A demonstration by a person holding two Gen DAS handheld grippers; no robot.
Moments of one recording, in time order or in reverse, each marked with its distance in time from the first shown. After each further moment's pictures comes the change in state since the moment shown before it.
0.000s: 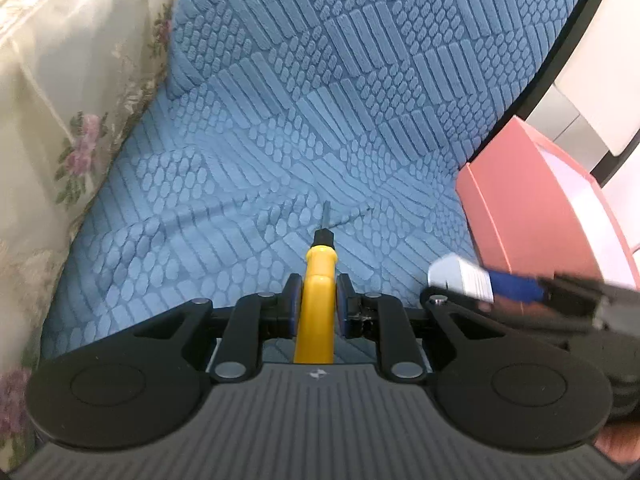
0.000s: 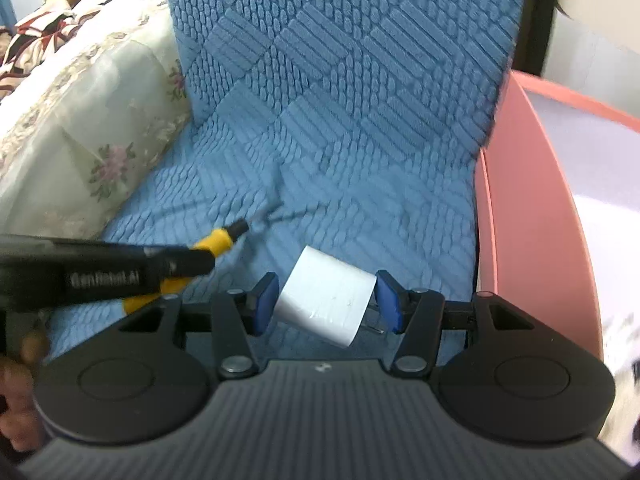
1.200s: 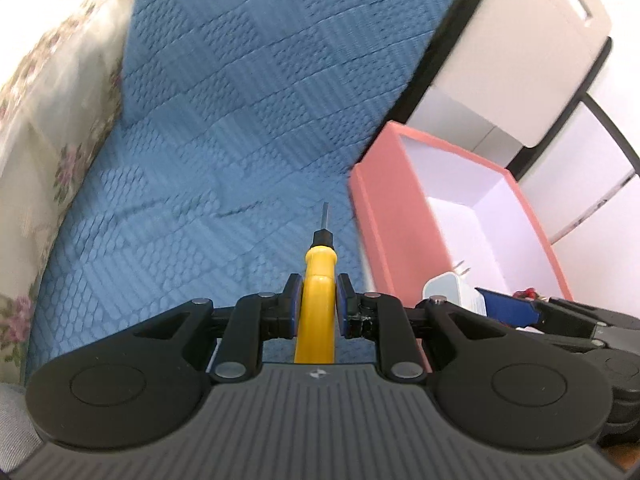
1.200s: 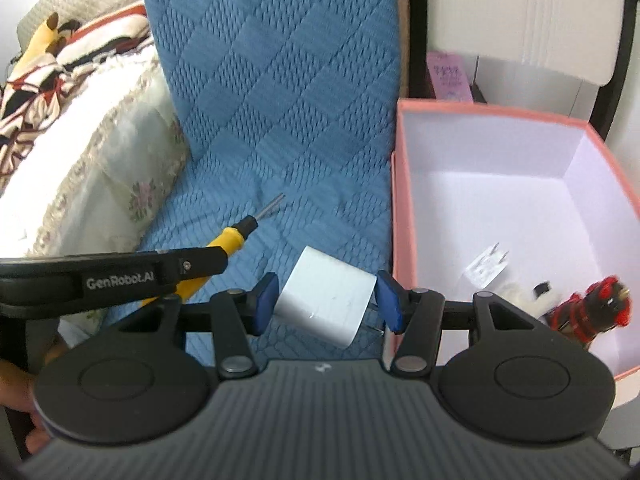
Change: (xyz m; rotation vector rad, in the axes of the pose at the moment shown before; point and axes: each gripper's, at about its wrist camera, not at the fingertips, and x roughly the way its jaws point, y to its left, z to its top) left arm -0.101 -0.096 -0.021 0.053 -0.027 -0.083; right arm -0.150 -0.013 -0.013 0.116 -0.052 -0.062
